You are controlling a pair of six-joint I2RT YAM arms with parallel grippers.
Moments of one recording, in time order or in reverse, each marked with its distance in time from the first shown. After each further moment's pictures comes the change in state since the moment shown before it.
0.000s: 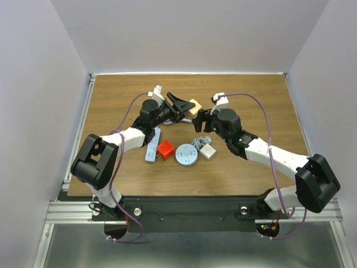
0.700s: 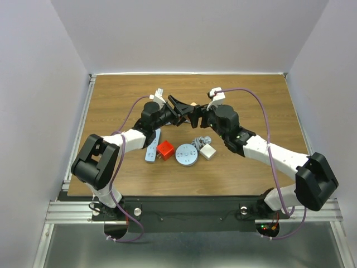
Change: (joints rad) left arm -0.018 0.000 -0.024 -0.001 -0.001 -0.006; right arm 0.021 0.019 0.084 0.007 0.020 -0.040
